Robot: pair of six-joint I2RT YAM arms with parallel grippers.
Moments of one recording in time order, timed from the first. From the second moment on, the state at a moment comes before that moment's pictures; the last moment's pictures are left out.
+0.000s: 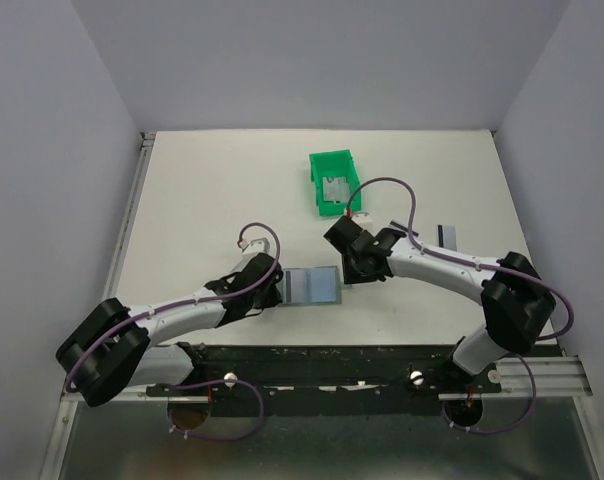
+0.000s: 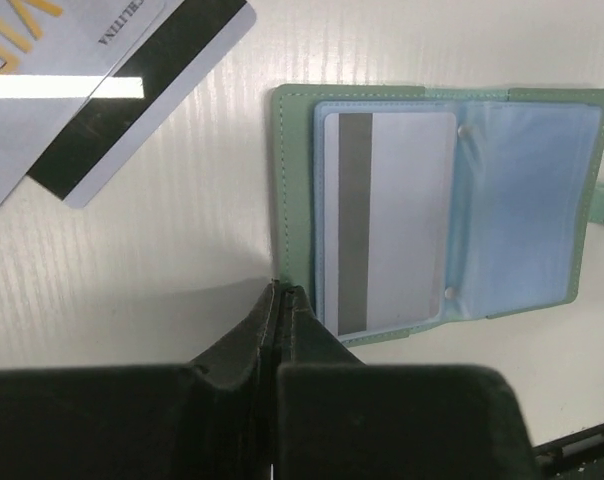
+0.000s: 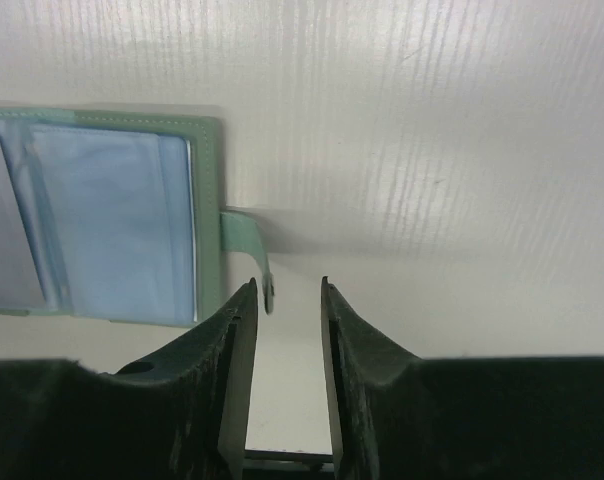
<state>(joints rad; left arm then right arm) -0.78 1.24 0.45 -0.07 -0.21 -0.85 0.86 1.60 1.06 -0.68 0.32 0.69</state>
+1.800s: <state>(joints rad) -1.00 1.28 0.56 -0.35 -0.33 -1.17 0.86 1.23 0.92 -0.70 0.31 0.72</state>
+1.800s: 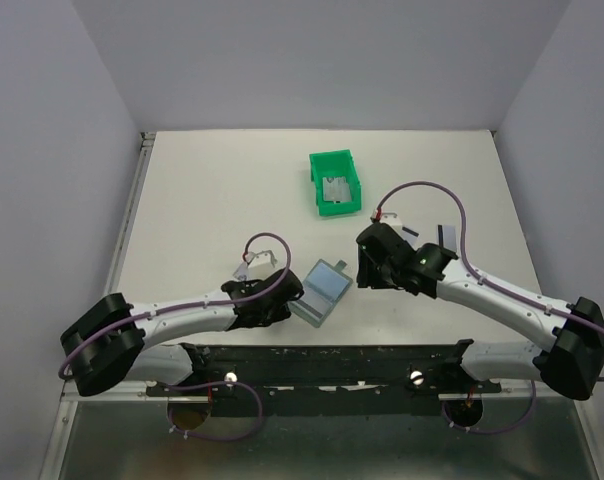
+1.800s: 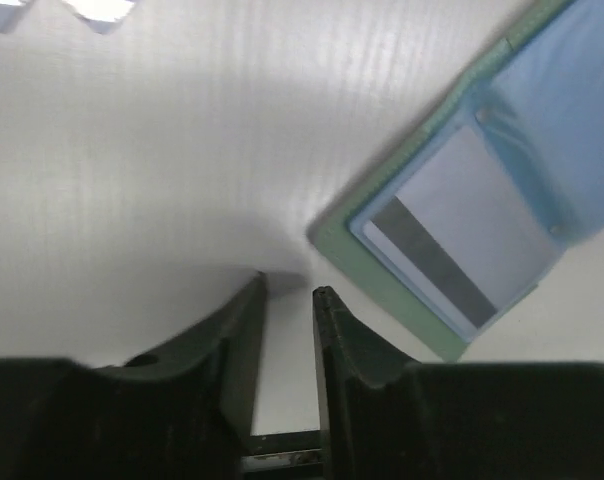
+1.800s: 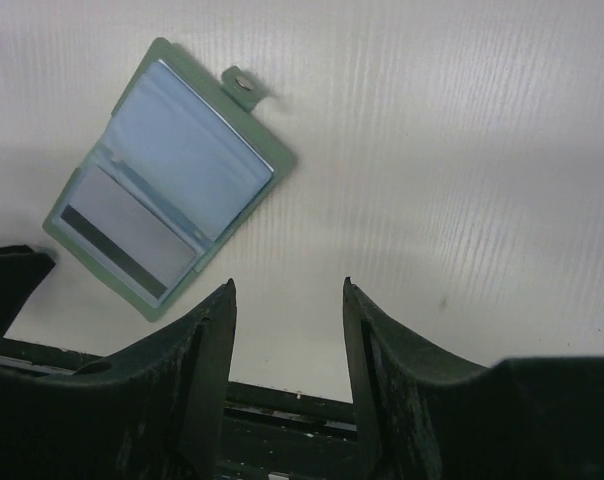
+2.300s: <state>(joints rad) -0.48 1.29 0.79 -0.41 -0.39 -0.75 0.86 1.18 0.89 -0.70 0.29 0.73</state>
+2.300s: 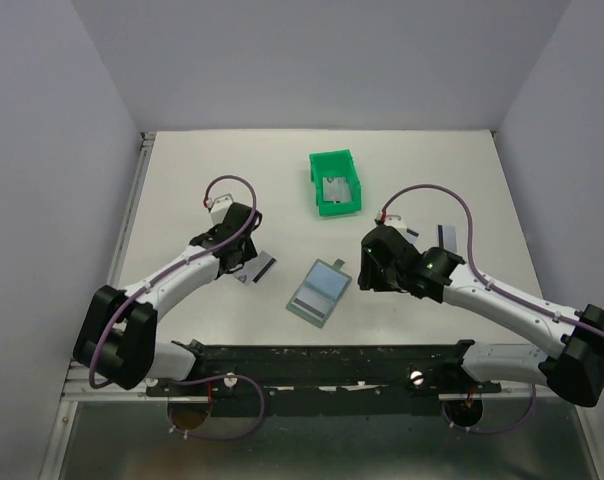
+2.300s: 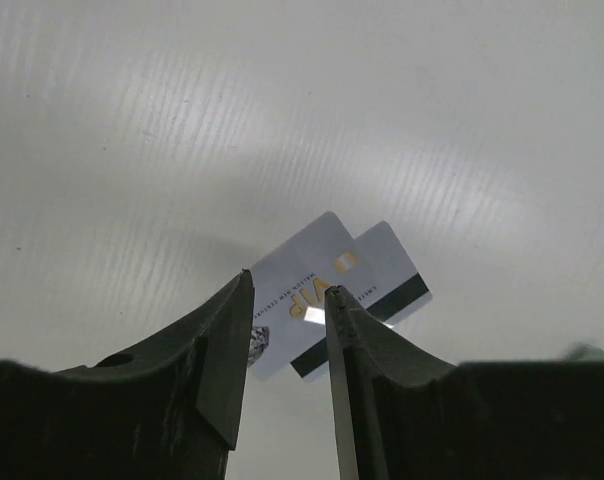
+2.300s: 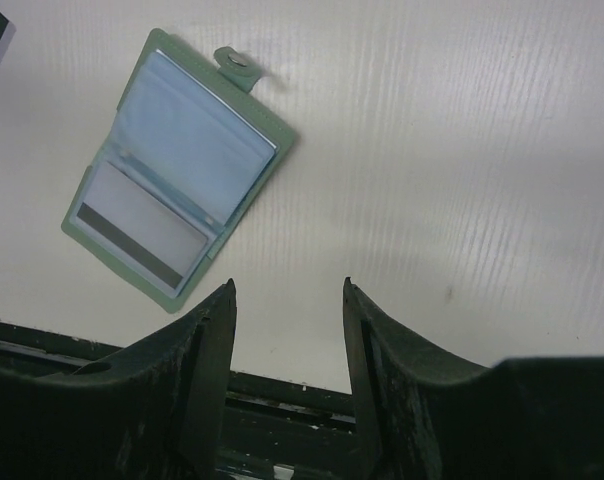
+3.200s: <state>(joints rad) -0.42 1.67 0.93 -0.30 -0.31 -0.61 0.86 1.16 0.86 -0.69 0.27 0.74</state>
